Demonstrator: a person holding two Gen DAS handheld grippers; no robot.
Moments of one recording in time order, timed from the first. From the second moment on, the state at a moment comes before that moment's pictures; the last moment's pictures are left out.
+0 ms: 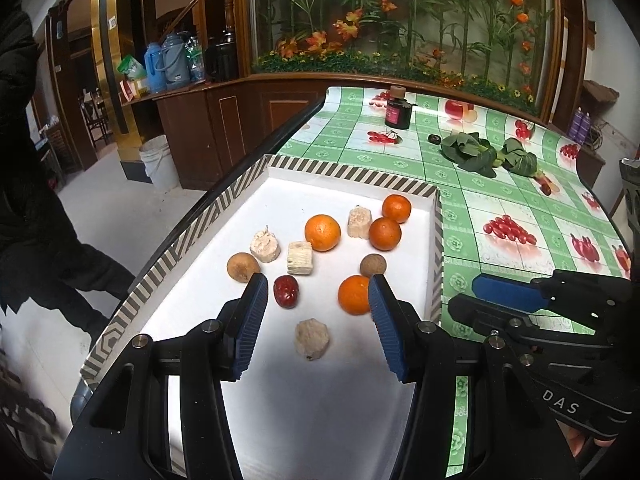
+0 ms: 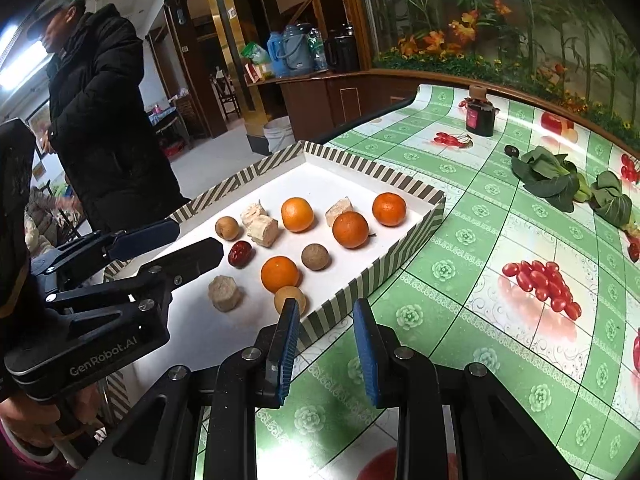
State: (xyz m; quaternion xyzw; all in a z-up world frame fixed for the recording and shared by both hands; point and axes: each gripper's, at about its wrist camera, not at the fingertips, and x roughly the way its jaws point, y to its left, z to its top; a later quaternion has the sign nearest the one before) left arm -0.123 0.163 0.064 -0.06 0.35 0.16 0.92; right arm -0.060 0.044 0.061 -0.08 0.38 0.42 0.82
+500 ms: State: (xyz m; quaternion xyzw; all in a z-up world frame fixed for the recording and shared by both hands) left arm -0.124 0.162 0.062 -0.06 0.35 0.16 0.92; right arm -0.063 0.046 0.057 -0.09 0.39 0.42 0.81
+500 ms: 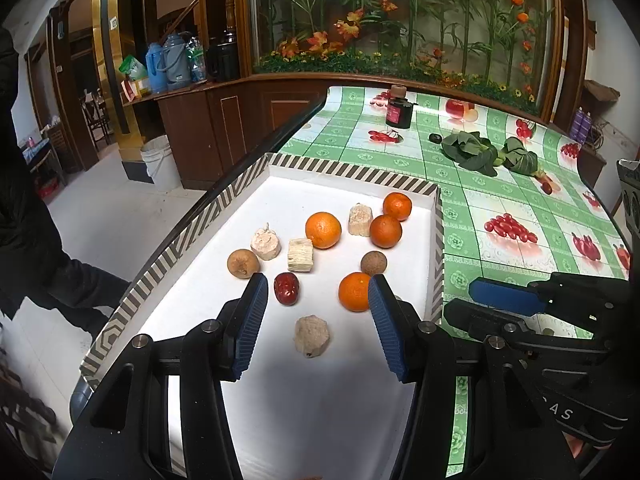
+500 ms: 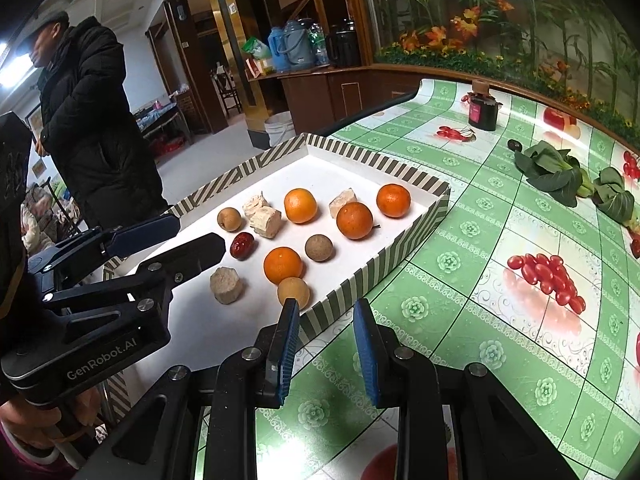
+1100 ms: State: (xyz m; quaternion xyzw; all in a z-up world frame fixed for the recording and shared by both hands) left arm -0.127 0.163 0.064 -0.05 0.35 0.16 0.92; right arm -0.063 0.051 0.055 -0.10 0.39 0.42 0.81
